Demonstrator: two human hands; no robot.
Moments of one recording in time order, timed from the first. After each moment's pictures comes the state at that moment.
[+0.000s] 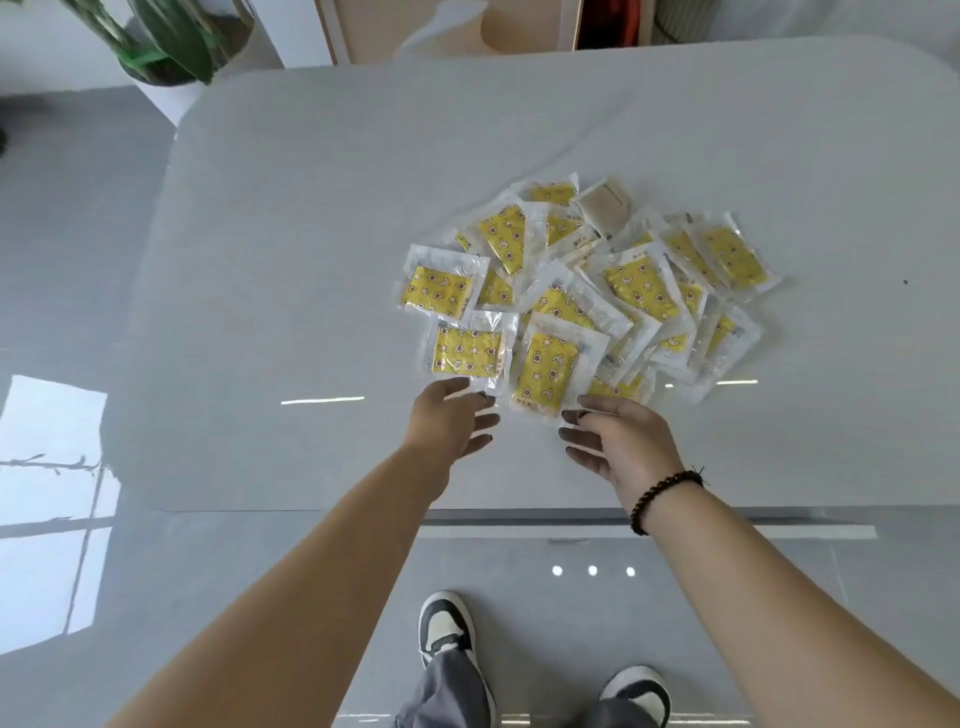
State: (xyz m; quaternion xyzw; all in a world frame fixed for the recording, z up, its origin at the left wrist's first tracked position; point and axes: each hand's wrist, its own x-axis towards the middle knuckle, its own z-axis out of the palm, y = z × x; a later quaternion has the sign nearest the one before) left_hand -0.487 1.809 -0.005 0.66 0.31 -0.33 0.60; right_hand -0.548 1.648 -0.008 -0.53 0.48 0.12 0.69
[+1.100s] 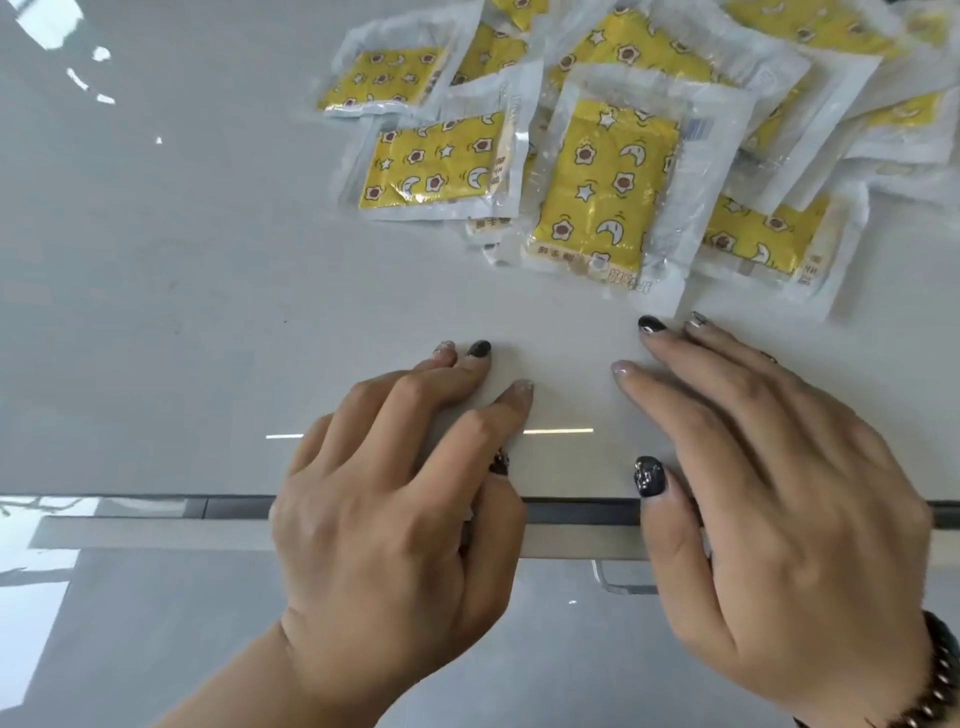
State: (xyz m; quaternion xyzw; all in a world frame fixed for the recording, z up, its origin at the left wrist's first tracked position) left_hand -0.586 1.834 -0.174 0.92 -0.24 0.24 0.20; right_hand -0.627 1.652 -0.173 -0.96 -0.08 -0.24 0.10
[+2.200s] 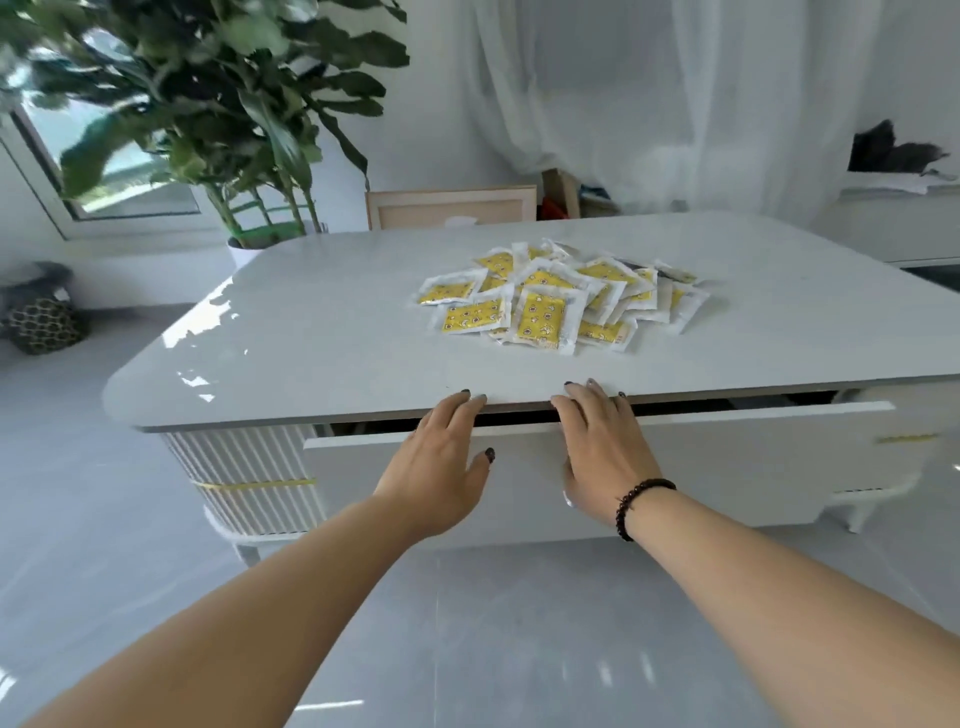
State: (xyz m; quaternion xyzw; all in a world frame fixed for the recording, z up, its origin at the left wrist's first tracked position) left_hand -0.656 1.901 -0.152 0.93 -0.30 0.02 0.22; right_hand -0.690 1.702 -0.176 -0.99 0.01 -0.11 -0.02
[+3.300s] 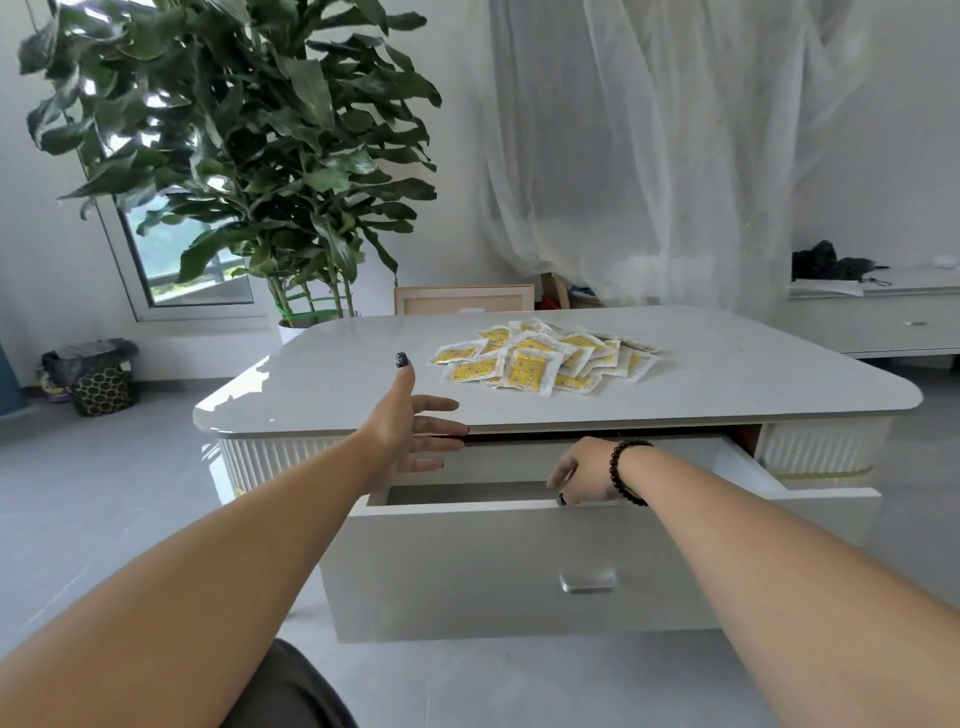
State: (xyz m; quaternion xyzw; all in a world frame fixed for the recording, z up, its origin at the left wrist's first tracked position) left_hand -0.722 1.936 -0.077 0.72 -0.05 -0.17 0.67; right_hand -0.777 1.710 -0.096 -0.97 0.05 0.14 0.18
